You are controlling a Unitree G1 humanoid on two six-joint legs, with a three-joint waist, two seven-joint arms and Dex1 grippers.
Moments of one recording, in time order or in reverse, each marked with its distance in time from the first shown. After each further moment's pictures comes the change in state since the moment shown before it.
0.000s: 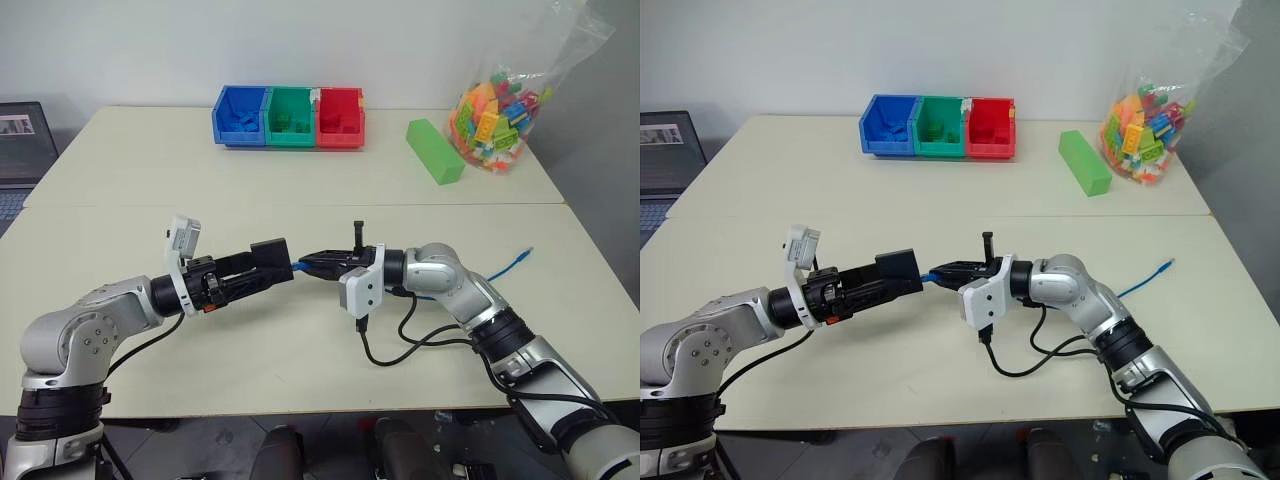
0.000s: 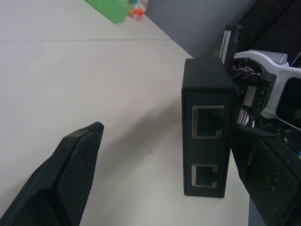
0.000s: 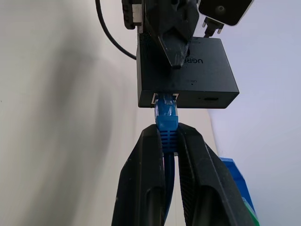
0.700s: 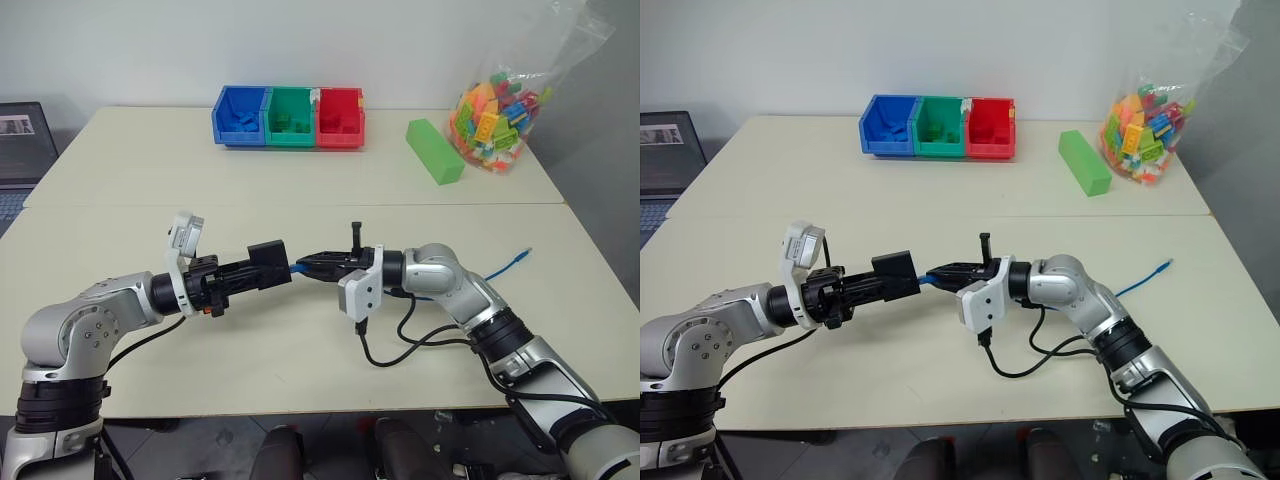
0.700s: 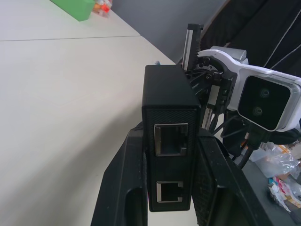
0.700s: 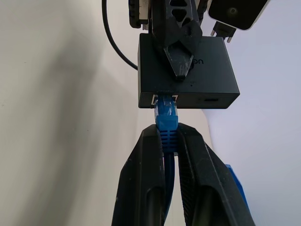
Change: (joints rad) left arm -0.013 0.016 -0.022 0.002 -0.003 0.019 -0.119; right arm 0.000 -0.003 0.000 0.000 -0.012 -0.041 -0.002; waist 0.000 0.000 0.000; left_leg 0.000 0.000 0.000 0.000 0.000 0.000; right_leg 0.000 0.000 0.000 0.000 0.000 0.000
